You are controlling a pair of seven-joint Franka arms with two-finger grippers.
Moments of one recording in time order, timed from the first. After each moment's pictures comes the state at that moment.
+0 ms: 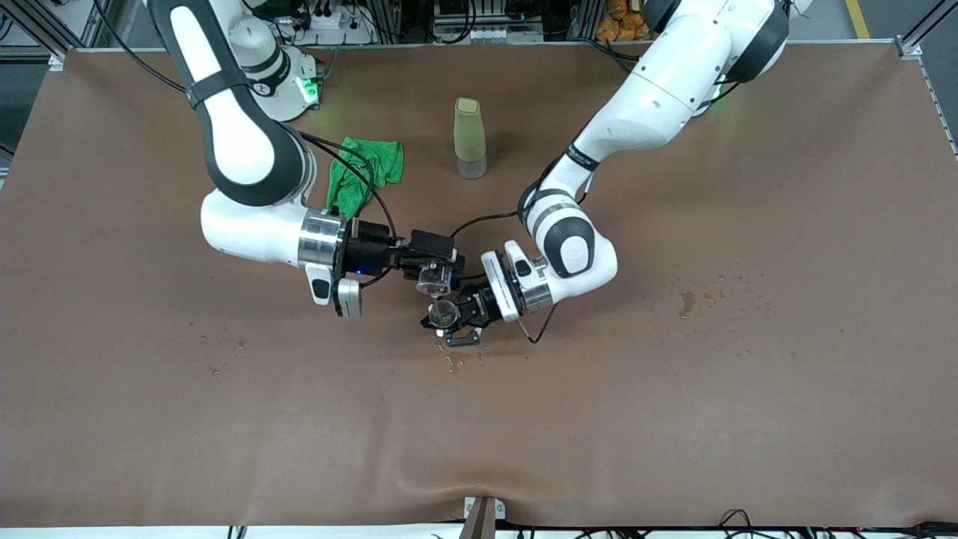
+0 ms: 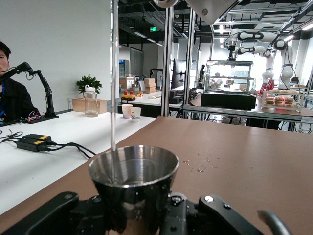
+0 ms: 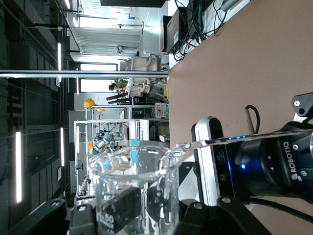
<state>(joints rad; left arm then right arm) -0.54 0.89 -0.15 -1.35 -2.18 2.39 2.50 0.52 0.38 -0.07 -1.70 1.67 2.17 -0.48</state>
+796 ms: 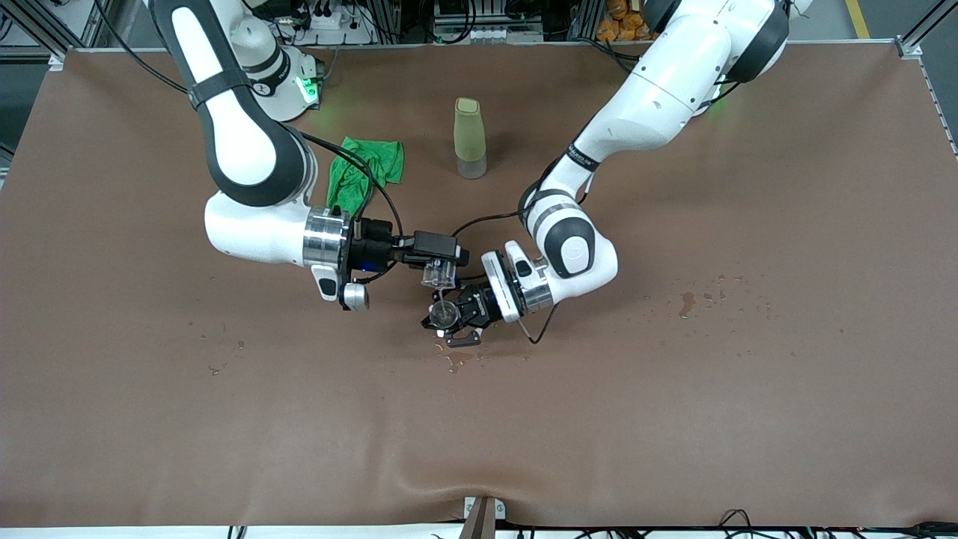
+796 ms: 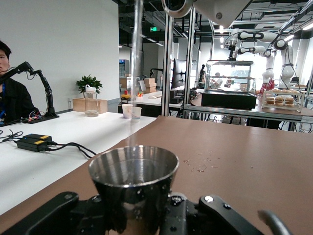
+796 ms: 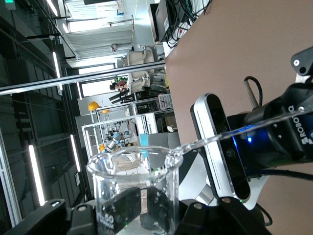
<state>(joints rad) -0.54 0.89 -0.15 -1.35 -2.18 2.39 2.50 0.52 0.38 -0.06 -1.70 1.67 2.13 -0.30</state>
